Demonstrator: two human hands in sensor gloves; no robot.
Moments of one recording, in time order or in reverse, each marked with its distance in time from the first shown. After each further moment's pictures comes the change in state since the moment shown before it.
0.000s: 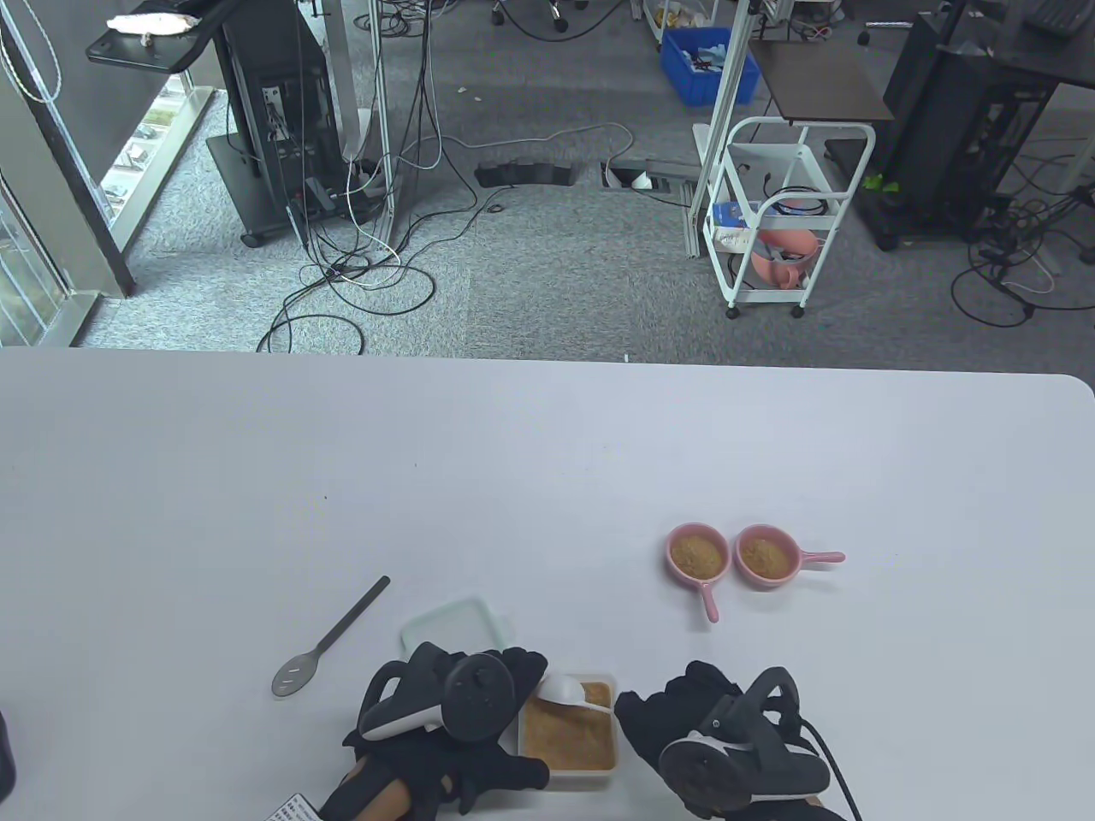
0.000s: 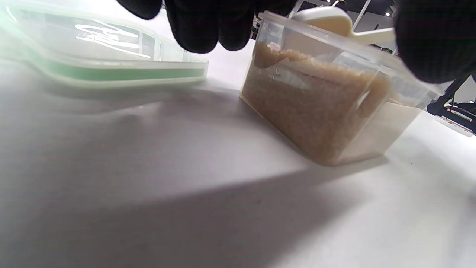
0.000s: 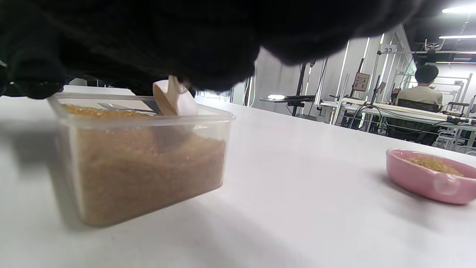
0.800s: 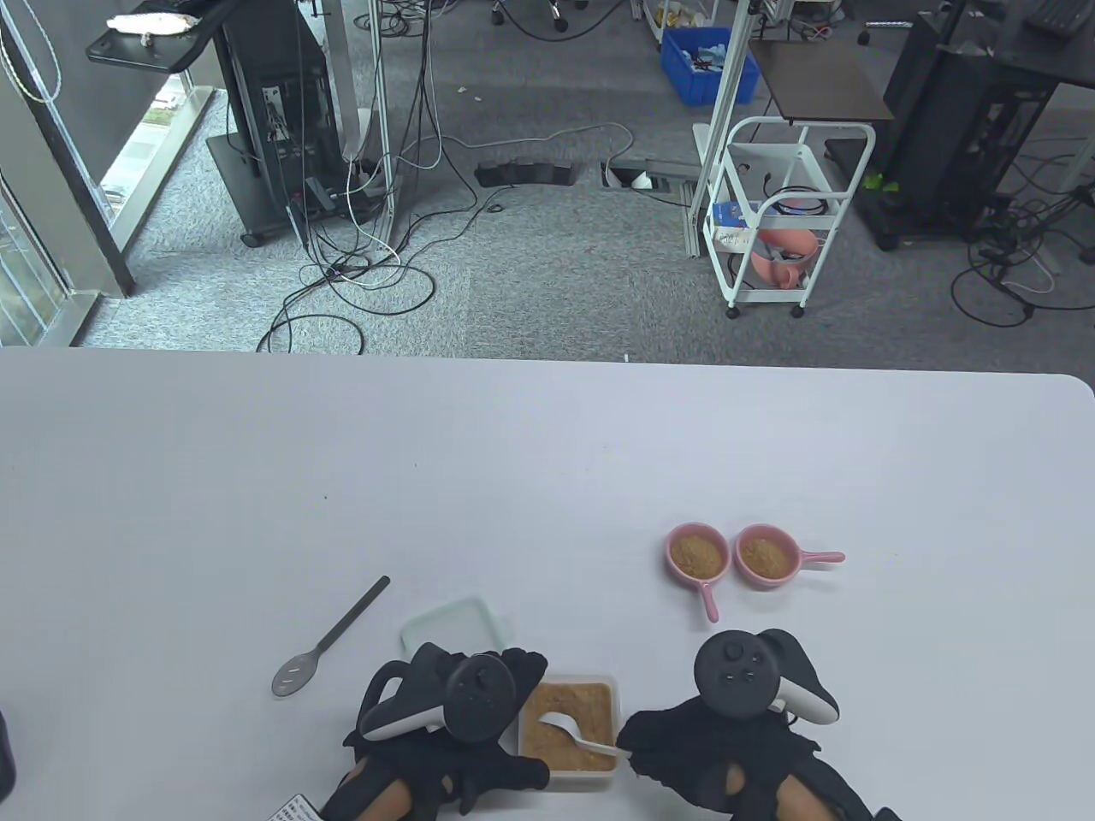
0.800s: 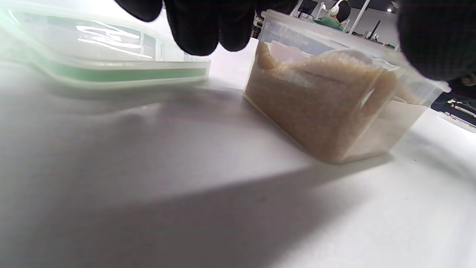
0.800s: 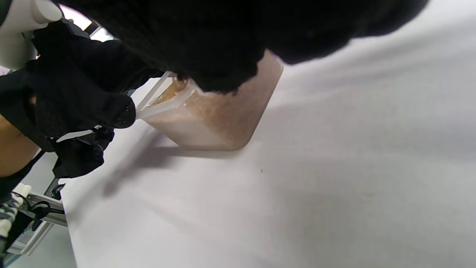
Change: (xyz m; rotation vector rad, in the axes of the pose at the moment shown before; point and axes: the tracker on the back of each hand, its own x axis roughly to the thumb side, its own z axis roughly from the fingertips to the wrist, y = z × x) left_hand 0.000 0.000 -0.001 -0.004 0.007 -0.014; right_hand -0.049 0.040 -0.001 0.414 0.191 -0.827
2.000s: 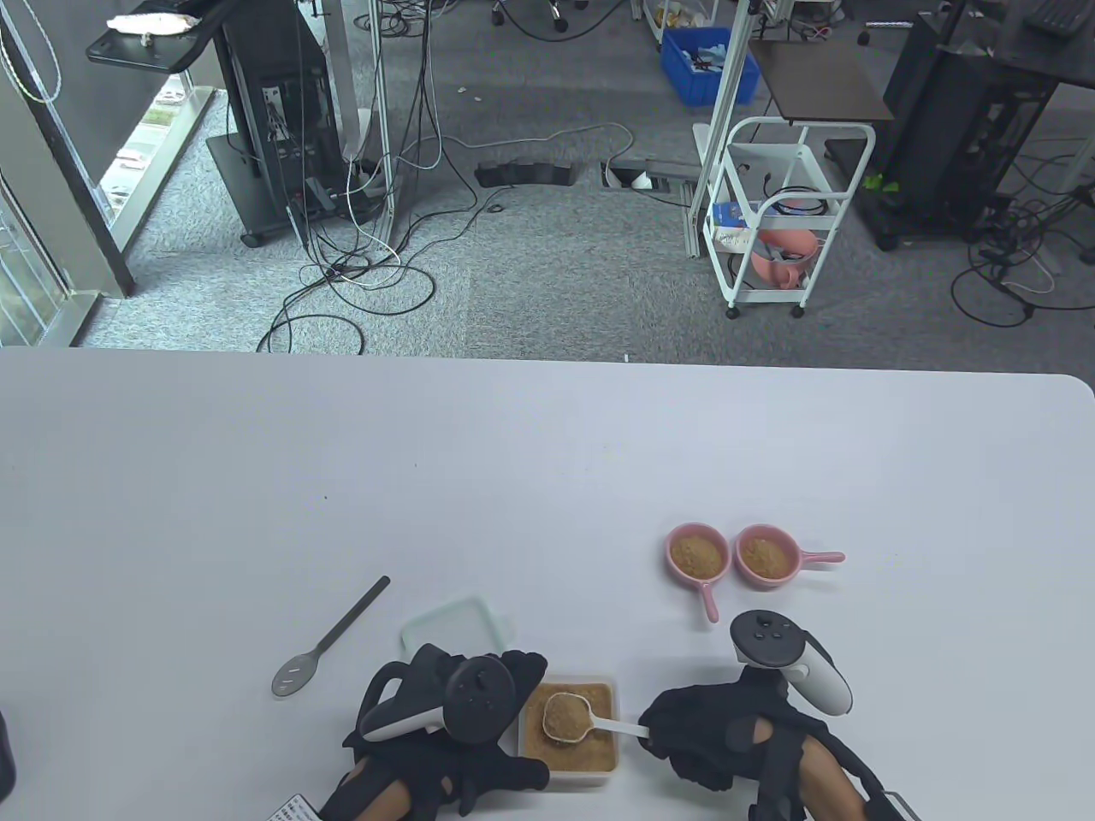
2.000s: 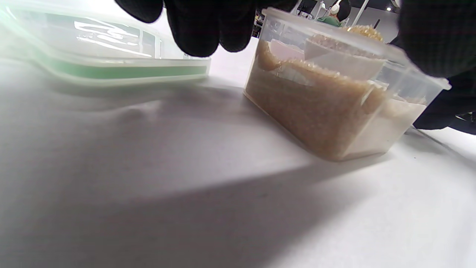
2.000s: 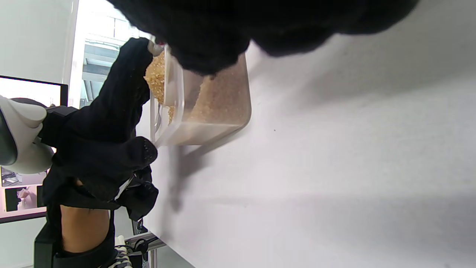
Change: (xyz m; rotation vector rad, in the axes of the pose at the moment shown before) left_hand -0.001 -0.002 0.000 -0.004 -0.003 -0.001; right_hand -0.065 0.007 -0.007 0.180 0.138 -0.542
